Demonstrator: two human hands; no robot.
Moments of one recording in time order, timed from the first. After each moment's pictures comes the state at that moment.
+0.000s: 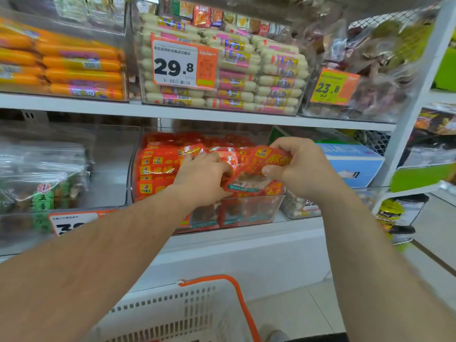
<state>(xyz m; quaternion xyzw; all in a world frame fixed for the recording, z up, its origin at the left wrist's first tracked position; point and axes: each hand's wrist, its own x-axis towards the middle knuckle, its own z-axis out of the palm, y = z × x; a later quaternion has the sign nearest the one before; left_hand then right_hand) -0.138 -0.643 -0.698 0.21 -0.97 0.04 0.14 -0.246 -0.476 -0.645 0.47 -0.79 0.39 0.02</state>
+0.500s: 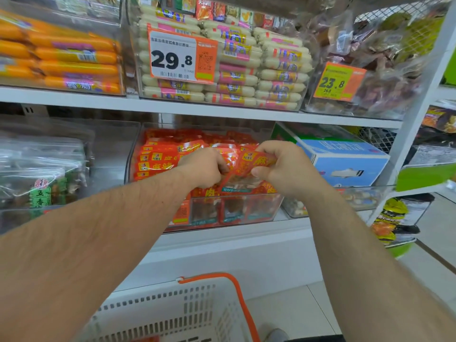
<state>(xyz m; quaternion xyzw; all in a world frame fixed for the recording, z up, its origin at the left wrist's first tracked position) -0.160 -0.663 -0.691 0.27 -0.94 -0.16 0.12 -0.254 -0.499 -0.662 0.48 -0.79 0.37 -0.01</state>
